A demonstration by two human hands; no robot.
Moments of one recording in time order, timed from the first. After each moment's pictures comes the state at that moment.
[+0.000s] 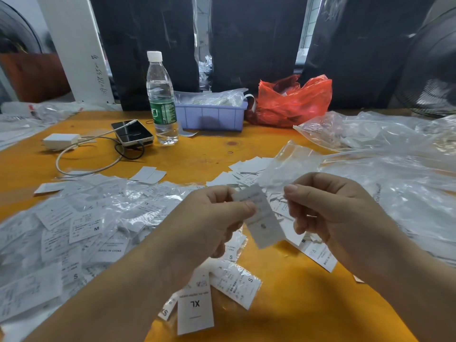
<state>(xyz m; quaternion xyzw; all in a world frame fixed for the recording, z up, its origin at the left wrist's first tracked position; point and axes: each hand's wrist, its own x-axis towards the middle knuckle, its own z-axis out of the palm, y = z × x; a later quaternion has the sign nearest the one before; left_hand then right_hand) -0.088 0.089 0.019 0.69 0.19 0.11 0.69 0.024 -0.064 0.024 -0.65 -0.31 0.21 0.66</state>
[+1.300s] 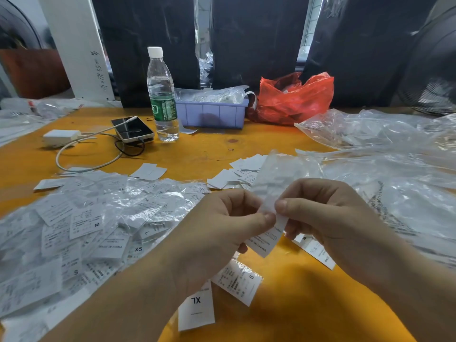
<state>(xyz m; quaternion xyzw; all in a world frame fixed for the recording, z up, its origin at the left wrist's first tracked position) -0.087 0.078 0.012 0.72 0.10 0.10 0.68 0.017 -0.063 0.023 -0.65 -0.37 0.23 0.62</state>
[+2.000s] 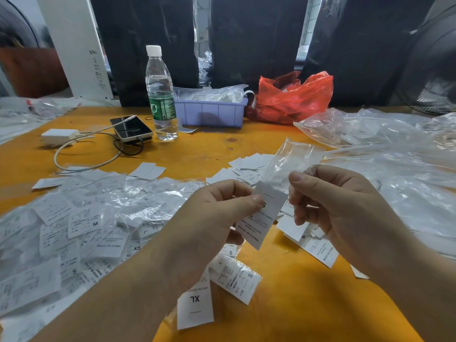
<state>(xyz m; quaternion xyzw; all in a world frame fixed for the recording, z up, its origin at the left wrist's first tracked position) -0.086 0.082 0.015 0.68 0.12 0.12 0.71 0.023 -0.066 0.027 -0.64 -0.32 0.19 0.67</state>
